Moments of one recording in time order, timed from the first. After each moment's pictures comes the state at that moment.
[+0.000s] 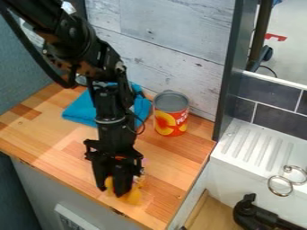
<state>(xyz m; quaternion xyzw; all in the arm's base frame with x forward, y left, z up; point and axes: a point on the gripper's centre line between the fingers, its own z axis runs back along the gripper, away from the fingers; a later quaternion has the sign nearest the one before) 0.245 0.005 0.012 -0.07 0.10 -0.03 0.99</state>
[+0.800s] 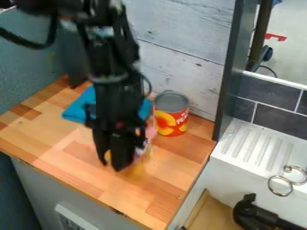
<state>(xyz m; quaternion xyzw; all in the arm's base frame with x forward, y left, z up) 0.230 -0.019 0.095 -0.07 0.05 -0.09 0.99</state>
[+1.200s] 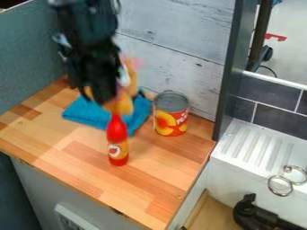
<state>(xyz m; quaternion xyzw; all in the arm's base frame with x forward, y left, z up) 0.244 0.015 0.168 -0.07 -0.06 -0.09 0.99</state>
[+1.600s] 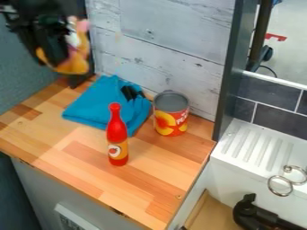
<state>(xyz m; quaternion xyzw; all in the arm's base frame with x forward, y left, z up) 0.246 0.083 0.192 -0.06 -0.09 0.02 0.99</state>
